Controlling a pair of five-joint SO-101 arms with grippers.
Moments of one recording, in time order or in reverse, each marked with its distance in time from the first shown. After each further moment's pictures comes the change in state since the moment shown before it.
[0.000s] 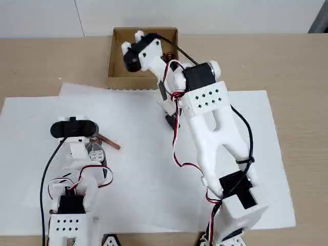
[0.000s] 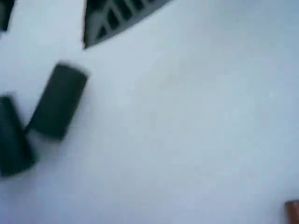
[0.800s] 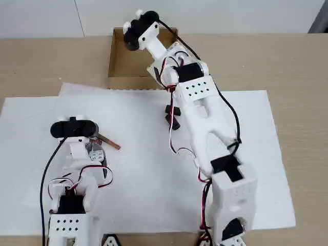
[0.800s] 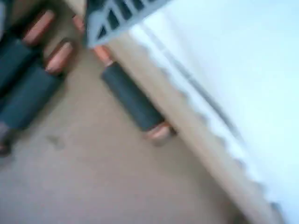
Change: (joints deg) left arm 0.0 0.0 0.0 0.0 0.0; right arm 1.8 12.3 0.2 -39.5 4.6
